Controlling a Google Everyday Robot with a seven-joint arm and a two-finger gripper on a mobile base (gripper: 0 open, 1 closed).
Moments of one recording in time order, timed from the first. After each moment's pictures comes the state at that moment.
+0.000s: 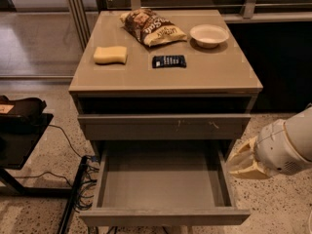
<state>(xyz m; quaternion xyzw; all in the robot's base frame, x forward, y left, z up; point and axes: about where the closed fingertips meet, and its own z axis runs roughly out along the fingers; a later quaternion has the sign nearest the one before) 0.374 -0.186 0.786 -0.62 0.74 0.16 0.21</state>
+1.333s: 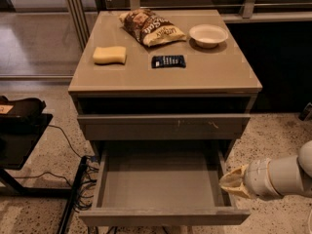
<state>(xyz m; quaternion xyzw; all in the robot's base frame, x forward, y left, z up) 0.403 -0.210 0.638 -0.55 0.77 0.15 0.28</state>
